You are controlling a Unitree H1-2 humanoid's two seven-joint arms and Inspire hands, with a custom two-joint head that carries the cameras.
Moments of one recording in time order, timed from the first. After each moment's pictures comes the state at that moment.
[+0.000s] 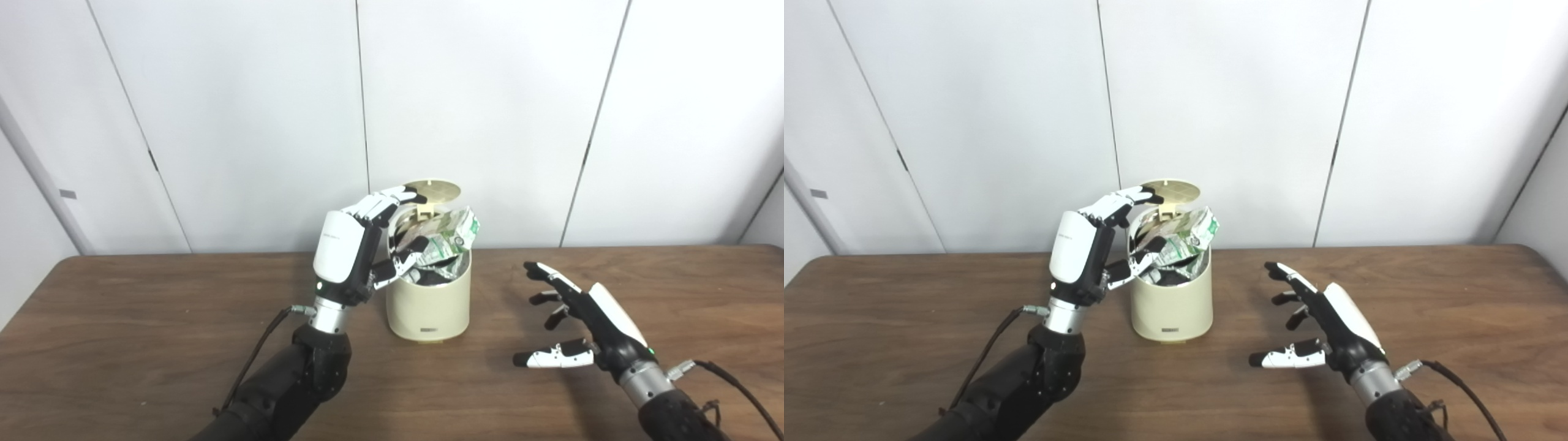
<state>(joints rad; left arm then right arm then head) -0.78 0.20 -0.66 0.74 0.60 -0.46 0.98 -0.26 -0.32 0.07 -0.03 -0.39 0.03 0.12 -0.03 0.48</state>
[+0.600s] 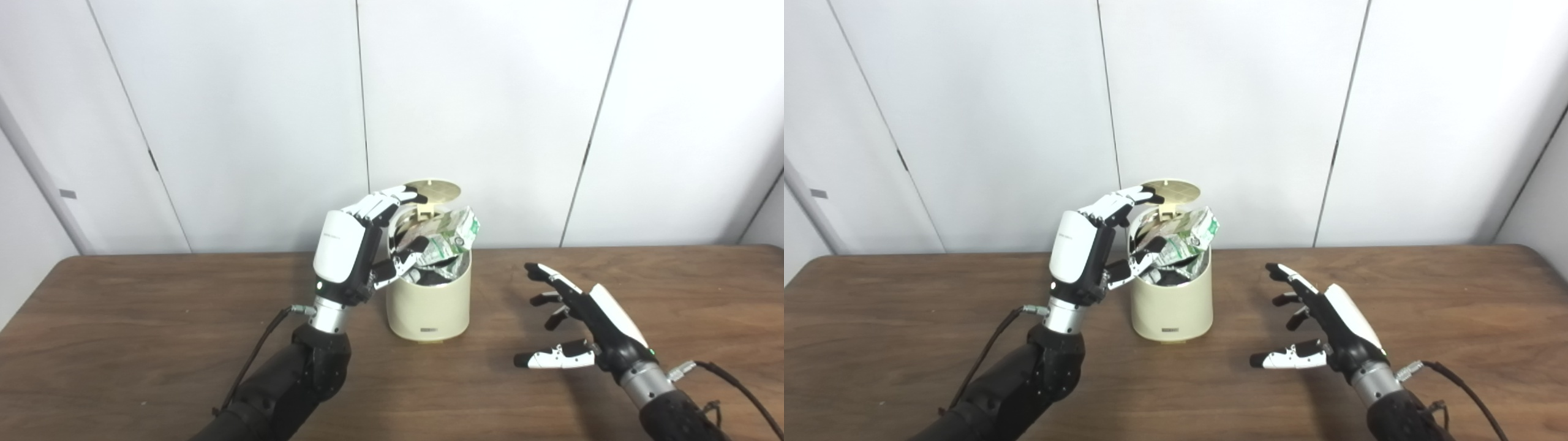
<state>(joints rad) -0.78 0.20 -0.66 0.74 0.62 -0.46 0.98 -0.26 -0.33 0.07 -0.03 -0.38 0.02 0.13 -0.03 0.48</state>
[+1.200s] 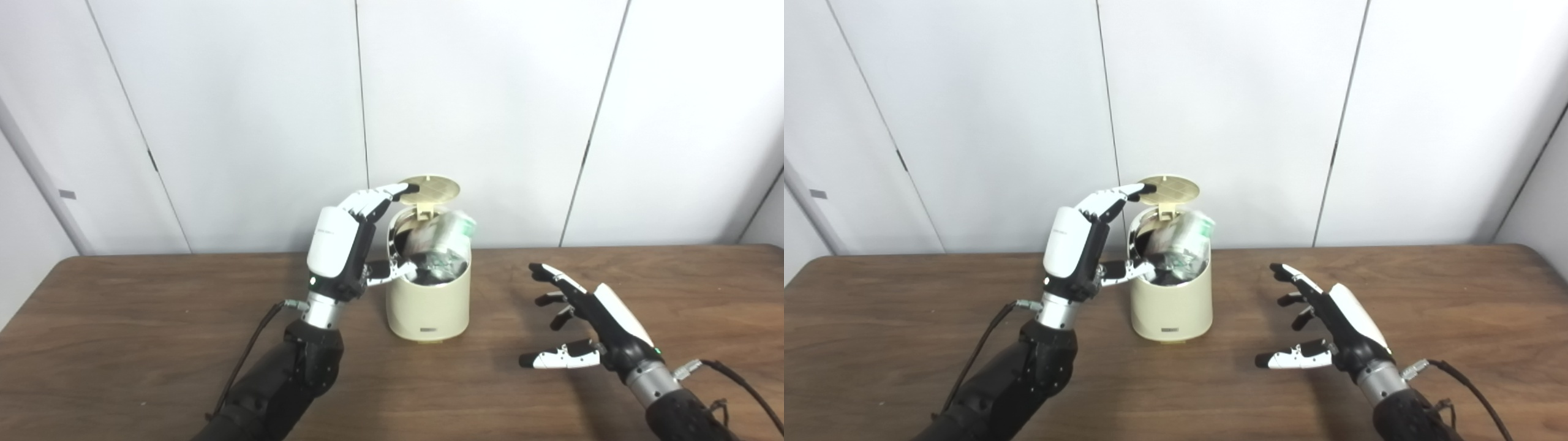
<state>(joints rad) -0.74 0.20 -0.54 0.69 0.63 -0.47 0.84 -0.26 -0.35 0.08 -0.03 -0.38 0.02 0.13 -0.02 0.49</state>
